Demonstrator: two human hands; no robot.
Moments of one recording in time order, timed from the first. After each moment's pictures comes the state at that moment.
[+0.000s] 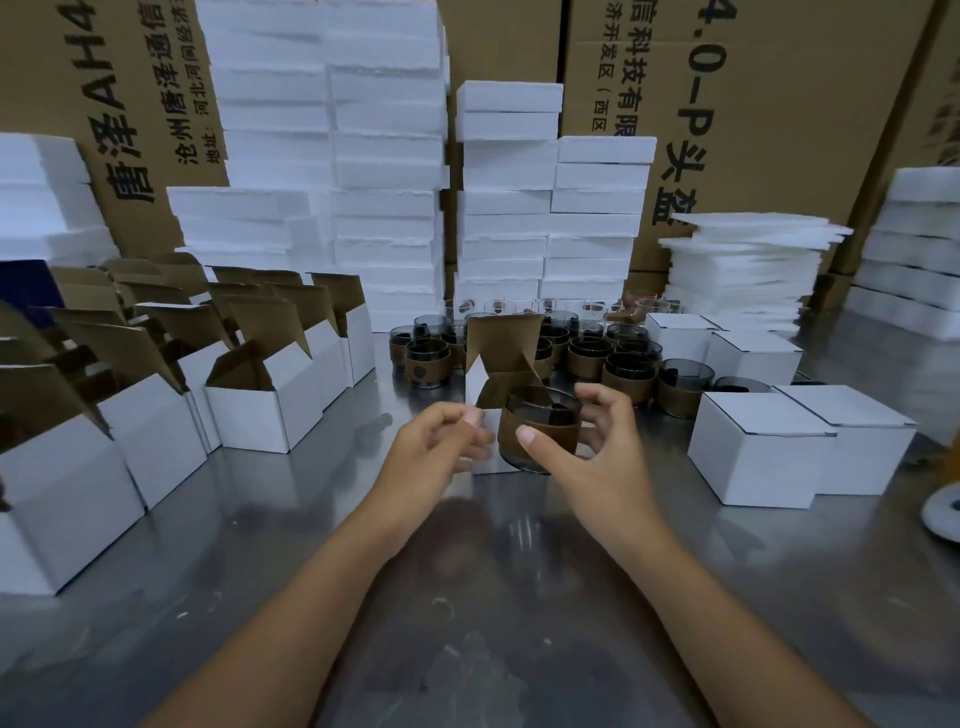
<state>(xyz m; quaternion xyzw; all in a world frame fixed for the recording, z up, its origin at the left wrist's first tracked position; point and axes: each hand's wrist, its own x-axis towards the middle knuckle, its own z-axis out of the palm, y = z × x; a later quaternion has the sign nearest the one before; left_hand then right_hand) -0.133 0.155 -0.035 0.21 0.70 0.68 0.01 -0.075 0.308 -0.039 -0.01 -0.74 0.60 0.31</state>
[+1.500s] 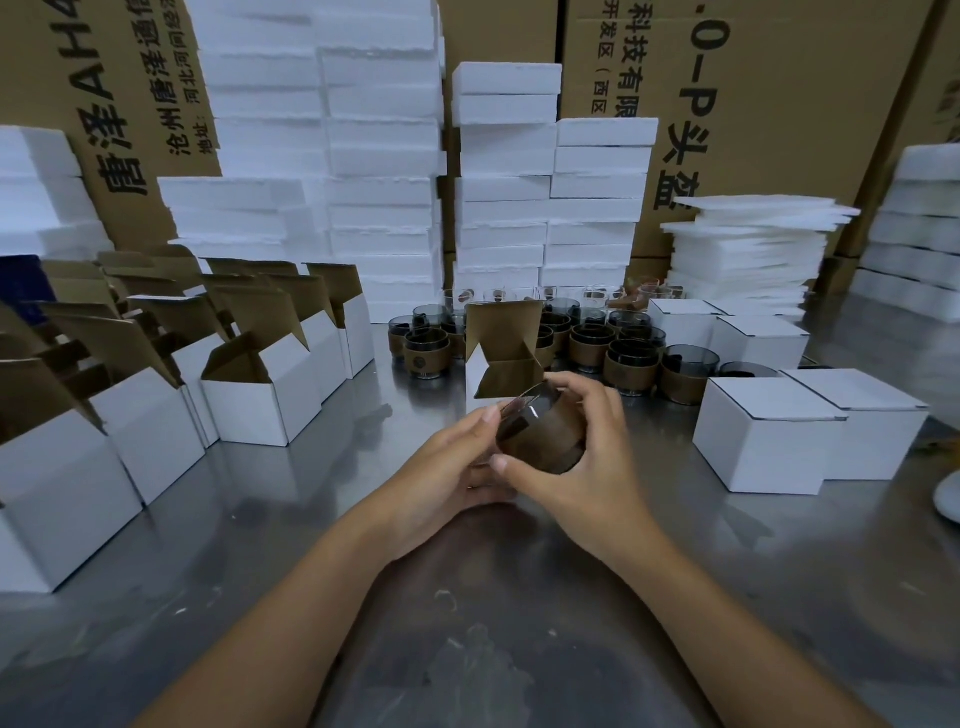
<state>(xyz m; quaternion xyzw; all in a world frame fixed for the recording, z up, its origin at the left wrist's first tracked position) -0.126 0.154 -0.037 0.31 0.59 0.70 0.25 -0.063 0.295 -0.038 0.05 -0.80 0.49 0.34</state>
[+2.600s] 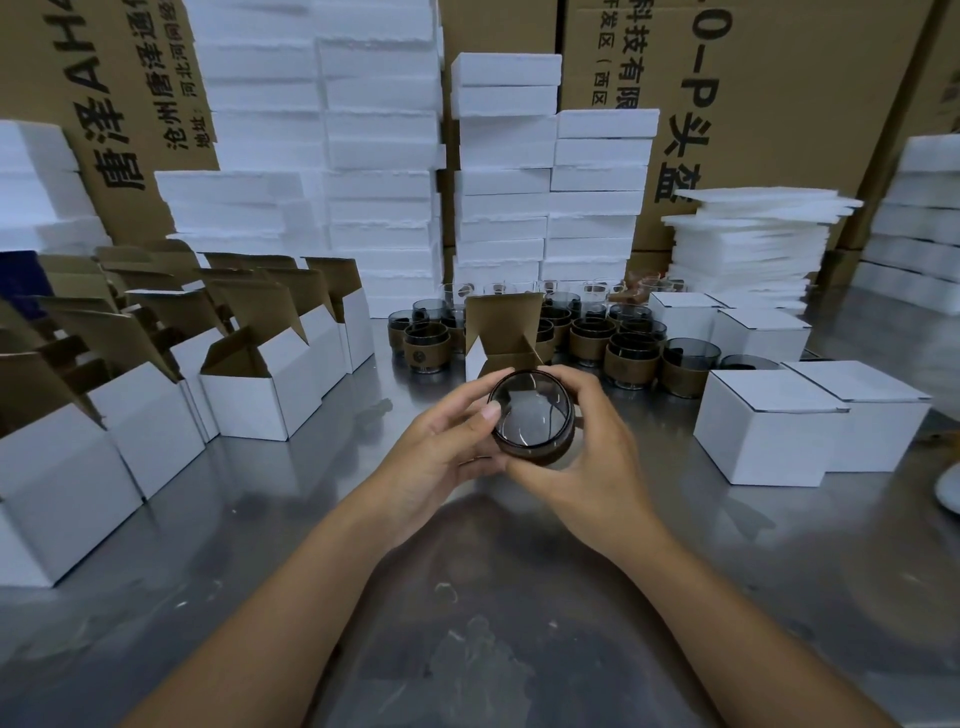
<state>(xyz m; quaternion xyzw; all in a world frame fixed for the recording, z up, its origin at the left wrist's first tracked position) -0.129 0.151 -0.035 0.31 0.57 0.74 0.19 -0.067 0.300 -0.041 0.09 -0.81 0.45 0.37</state>
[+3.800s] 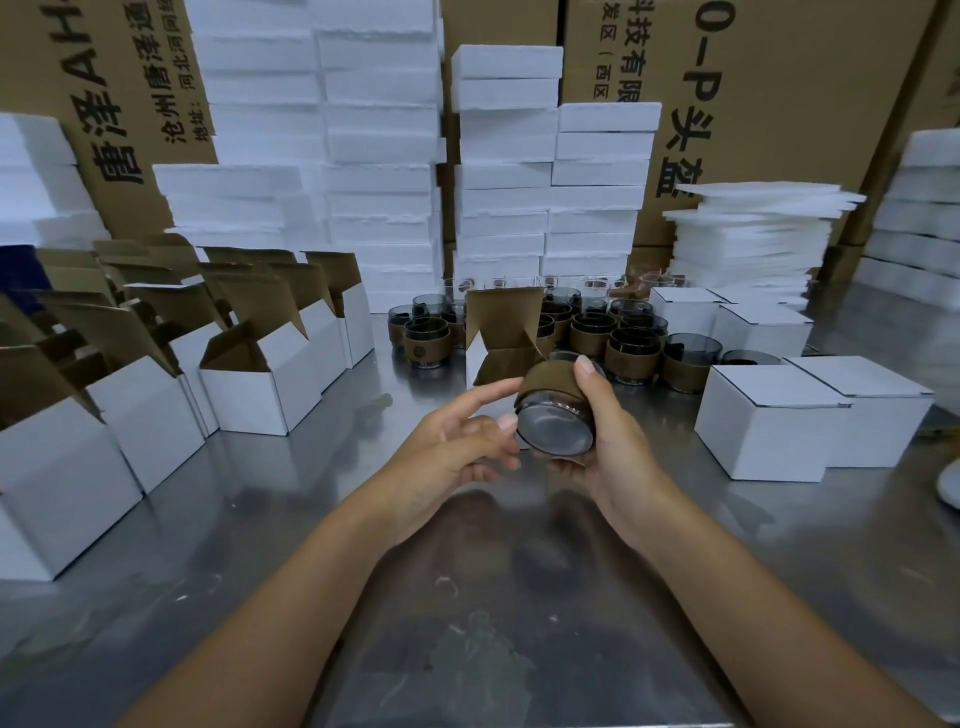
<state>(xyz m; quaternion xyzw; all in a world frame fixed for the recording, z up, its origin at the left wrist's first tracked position) -0.127 0.152 -0.037 0.32 0.63 0.68 0.18 -0.070 0.305 -0.024 -0.07 -0.63 0.76 0.12</state>
